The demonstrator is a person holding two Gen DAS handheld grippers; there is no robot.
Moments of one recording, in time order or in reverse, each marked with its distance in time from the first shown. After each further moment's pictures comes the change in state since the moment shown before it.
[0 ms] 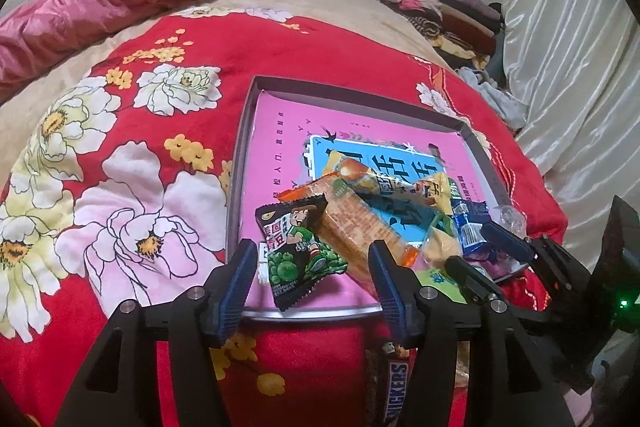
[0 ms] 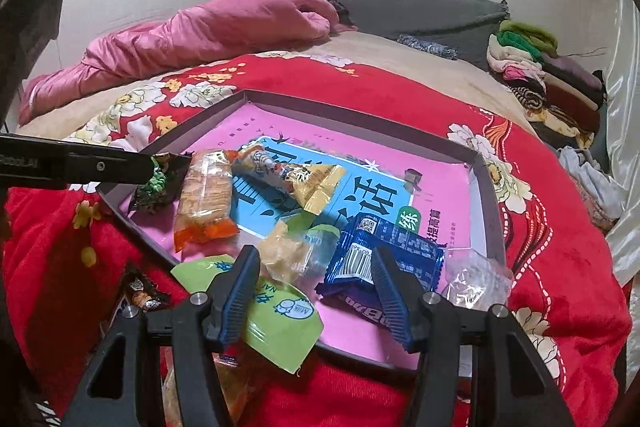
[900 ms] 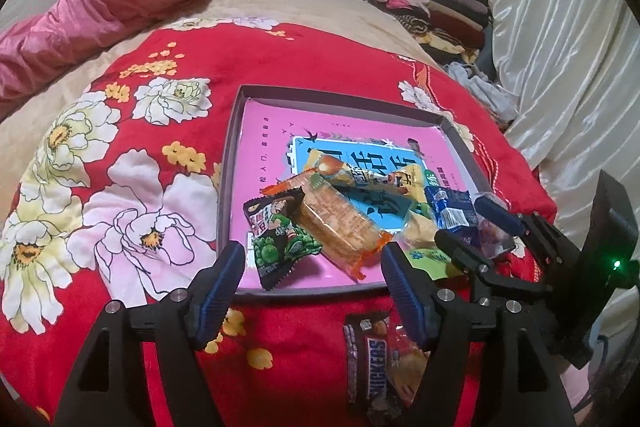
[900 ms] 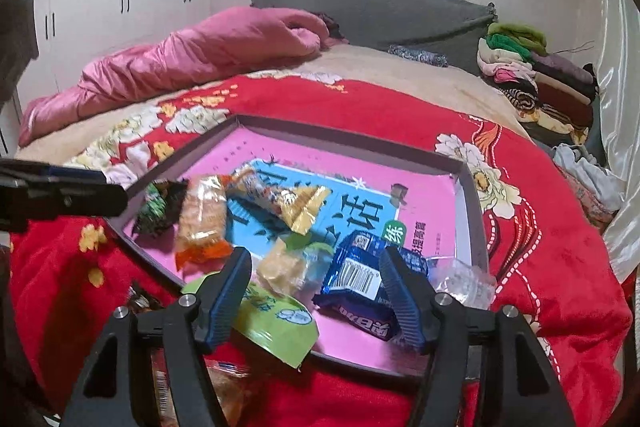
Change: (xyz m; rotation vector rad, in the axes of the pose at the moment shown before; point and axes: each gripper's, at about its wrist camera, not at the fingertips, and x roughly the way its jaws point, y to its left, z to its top) left arm -0.026 -0.015 -0.007 0.046 -0.006 -0.010; right arm -0.016 -0.012 0.005 0.057 -0.061 0.008
